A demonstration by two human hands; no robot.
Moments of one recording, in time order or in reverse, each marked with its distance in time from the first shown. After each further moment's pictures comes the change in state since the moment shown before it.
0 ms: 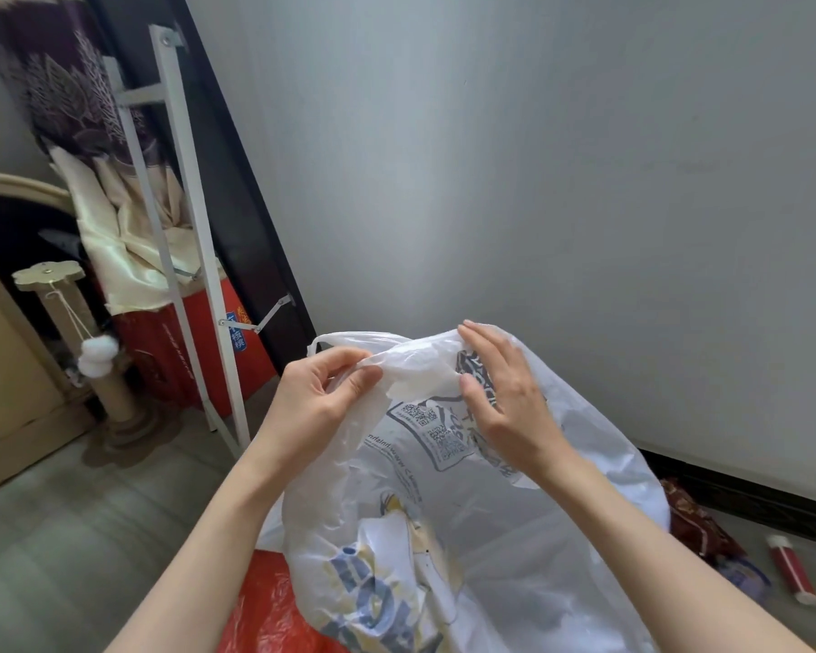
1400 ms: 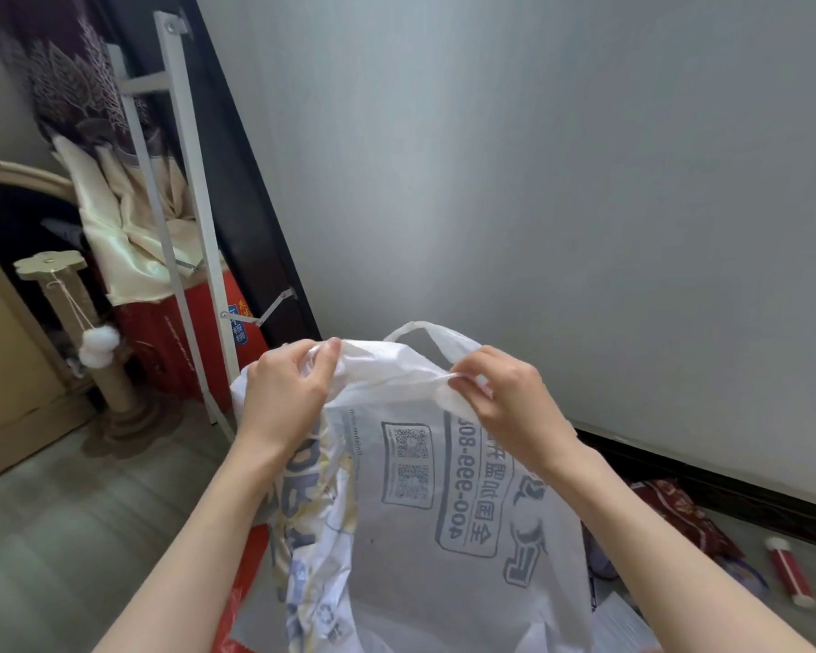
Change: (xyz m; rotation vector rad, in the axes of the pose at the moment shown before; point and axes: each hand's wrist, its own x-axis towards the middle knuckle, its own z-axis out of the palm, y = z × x) left_hand 0.013 -0.025 -0.014 0.441 0.282 0.054; right_hand 0.003 -0.011 -0.007 -0.131 -0.084 0.017
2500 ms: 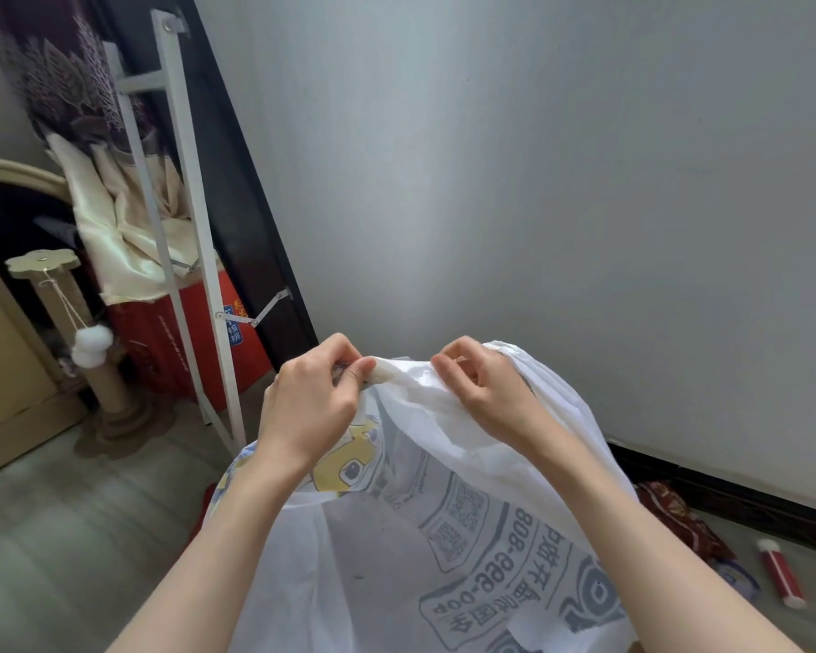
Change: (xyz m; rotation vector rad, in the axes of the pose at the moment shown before) left_hand -0.008 0.010 0.016 0.082 -0.081 0.090; right_hand 0.014 -0.011 0.000 0.359 -0.142 0.138
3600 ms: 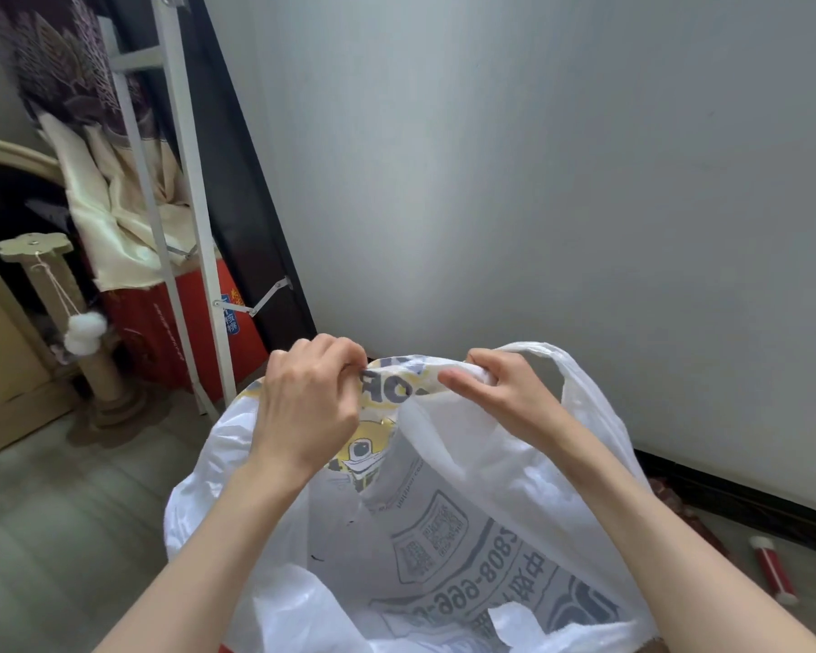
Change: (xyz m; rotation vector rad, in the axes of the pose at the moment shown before) left_hand -0.006 -0.013 0.003 0.230 0.079 0.240; right_hand -0.003 0.017 -0.008 -0.016 -0.049 0.000
